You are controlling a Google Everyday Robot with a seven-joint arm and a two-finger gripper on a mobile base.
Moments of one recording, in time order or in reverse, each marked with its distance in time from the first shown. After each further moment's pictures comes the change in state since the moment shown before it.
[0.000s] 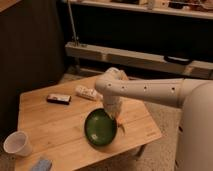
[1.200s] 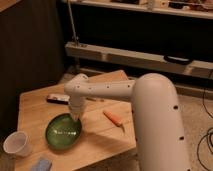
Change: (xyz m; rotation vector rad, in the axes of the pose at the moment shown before) arm 0.167 -0.159 0.035 0.234 0.143 -0.243
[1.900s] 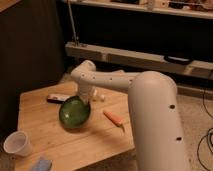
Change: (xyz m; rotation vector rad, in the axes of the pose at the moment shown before) arm 0.001 0.099 -0.056 -0.224 0.043 0.095
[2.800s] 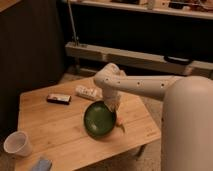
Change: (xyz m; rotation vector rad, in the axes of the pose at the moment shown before) arm -0.146 0.069 -0.023 -0.052 -0.196 0.114
